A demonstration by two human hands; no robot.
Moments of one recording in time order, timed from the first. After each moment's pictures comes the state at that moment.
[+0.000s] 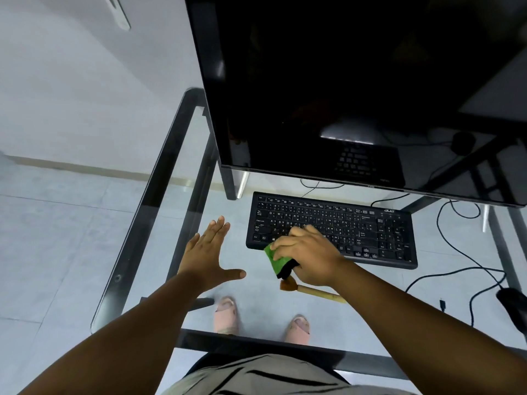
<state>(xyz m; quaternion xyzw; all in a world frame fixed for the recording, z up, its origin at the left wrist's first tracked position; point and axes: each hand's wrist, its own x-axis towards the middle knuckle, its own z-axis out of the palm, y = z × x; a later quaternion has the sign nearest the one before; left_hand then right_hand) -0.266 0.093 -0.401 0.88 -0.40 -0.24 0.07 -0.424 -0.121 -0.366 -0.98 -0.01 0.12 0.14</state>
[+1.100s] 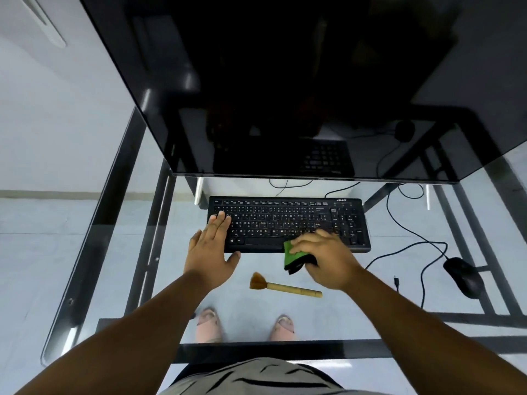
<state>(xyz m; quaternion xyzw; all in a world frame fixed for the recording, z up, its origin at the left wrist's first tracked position) -0.320 0.017 -0.395 0.87 -0.44 -0.16 0.14 -0.533 -0.177 -0.366 -0.96 0.18 0.06 0.22</state>
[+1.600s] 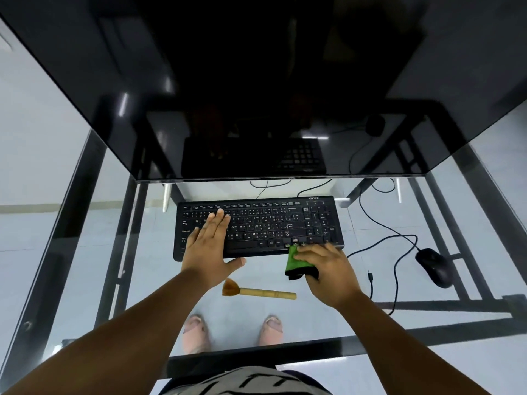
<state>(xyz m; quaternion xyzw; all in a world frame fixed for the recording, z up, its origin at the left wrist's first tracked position) -0.347 -0.031 -0.395 0.86 -0.49 -0.15 0.10 -0.596 -0.181 -0.389 -0.93 0.29 -0.07 0.20</state>
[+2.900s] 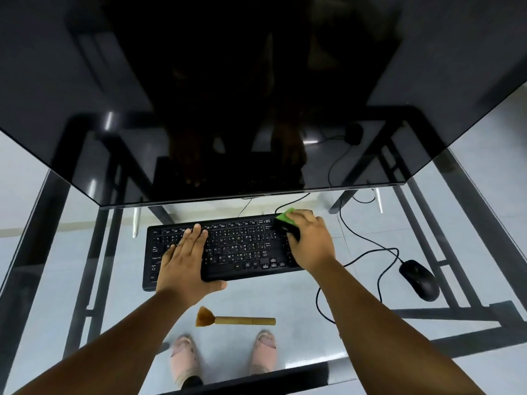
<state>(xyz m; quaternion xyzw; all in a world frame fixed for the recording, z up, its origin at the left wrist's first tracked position) -0.344 -0.057 -0.395 0.87 -0.47 -0.16 0.06 -0.543 -0.262 -0.383 -0.87 0.43 -0.09 0.21</state>
